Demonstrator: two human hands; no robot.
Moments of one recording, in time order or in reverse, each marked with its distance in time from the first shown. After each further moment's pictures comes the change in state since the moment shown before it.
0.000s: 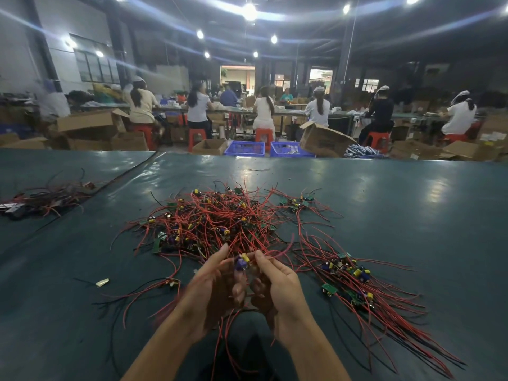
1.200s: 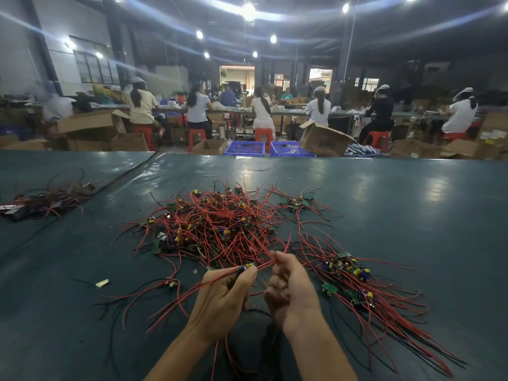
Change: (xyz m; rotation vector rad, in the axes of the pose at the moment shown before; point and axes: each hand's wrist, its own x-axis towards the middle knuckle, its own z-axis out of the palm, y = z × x) left_hand -0.010 -0.025 0.006 0.760 0.084 0.673; right_hand -0.002 -0.023 0.001 0.332 0.356 0.161
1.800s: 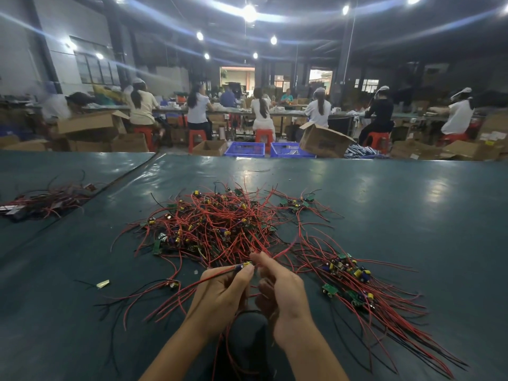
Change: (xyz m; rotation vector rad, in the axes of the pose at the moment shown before) left_hand 0.002 0.002 -0.005 -0.102 -0.022 -0.110; right_hand -0.010 0.012 0.006 -0.362 -0.055 -0.087
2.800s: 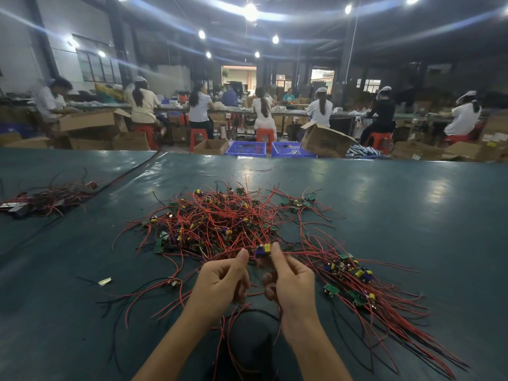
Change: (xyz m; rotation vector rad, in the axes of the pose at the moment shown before) left_hand 0.009 0.003 -0.006 -0.143 -0.020 -0.098; right_hand 0.002 -0.003 -0.002 -0.039 0.054 -0.305
